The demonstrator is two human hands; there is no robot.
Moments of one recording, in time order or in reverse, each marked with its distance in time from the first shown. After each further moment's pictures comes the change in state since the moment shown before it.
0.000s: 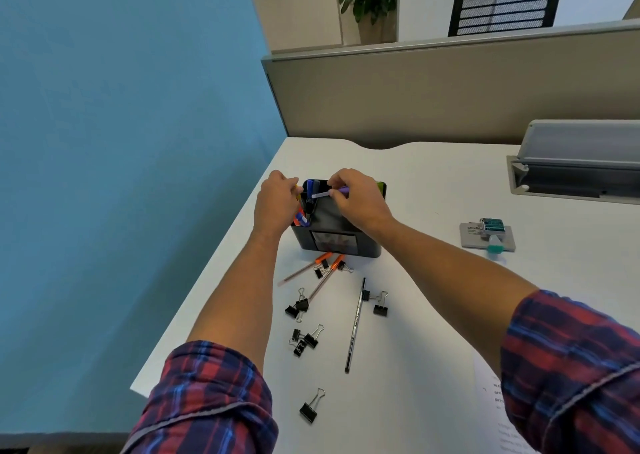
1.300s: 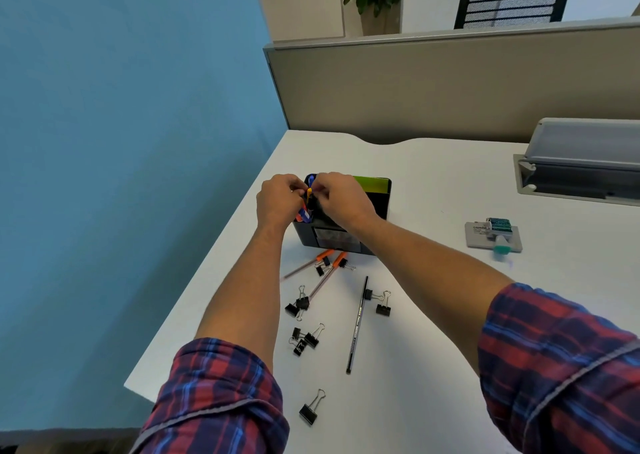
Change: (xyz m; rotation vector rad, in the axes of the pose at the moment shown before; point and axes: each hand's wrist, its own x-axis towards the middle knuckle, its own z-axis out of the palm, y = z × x) left_hand 0.000 -0.004 0.008 -0.207 0.005 -0.122; right_hand 0.011 -0.016 0.032 -0.244 -0.098 -0.116
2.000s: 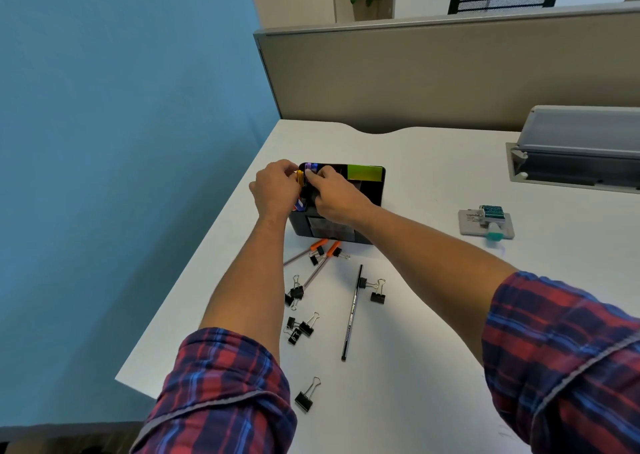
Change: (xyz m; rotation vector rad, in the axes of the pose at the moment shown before) left_hand -0.004 0.007 0.012 0.032 0.139 -0.019; right_hand -0.008 0.004 0.003 -0.110 -0.304 0.013
